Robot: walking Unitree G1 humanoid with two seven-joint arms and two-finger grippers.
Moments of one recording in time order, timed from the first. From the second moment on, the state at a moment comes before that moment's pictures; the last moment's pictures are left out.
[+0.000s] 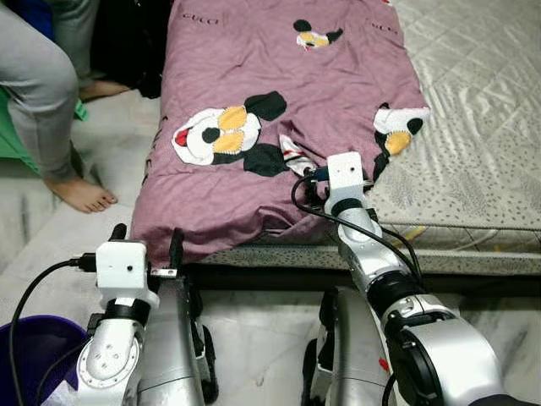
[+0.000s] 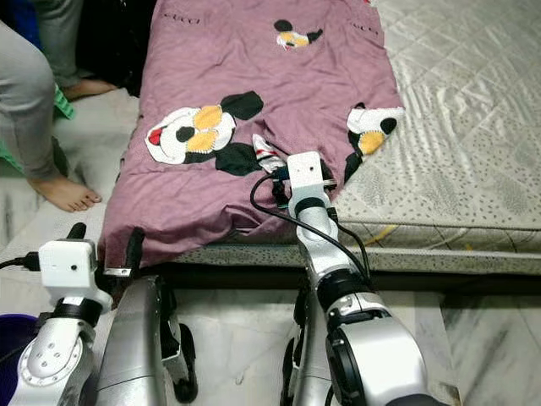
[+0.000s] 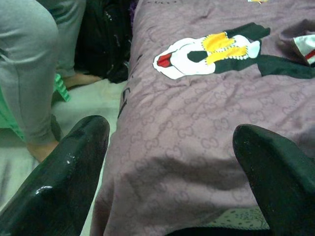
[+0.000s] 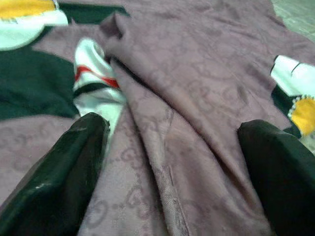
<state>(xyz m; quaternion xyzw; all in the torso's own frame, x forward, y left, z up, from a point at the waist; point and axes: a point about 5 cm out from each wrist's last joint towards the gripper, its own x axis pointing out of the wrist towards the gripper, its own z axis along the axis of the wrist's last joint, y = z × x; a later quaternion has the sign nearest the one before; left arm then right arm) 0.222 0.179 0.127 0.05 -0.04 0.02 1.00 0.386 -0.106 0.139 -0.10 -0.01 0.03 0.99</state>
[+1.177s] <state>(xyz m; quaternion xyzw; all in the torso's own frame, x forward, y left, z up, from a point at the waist) 0.222 0.172 0.134 0.03 -0.02 0.01 1.00 0.370 -0.206 0.133 0.04 -0.04 -0.10 0.99</state>
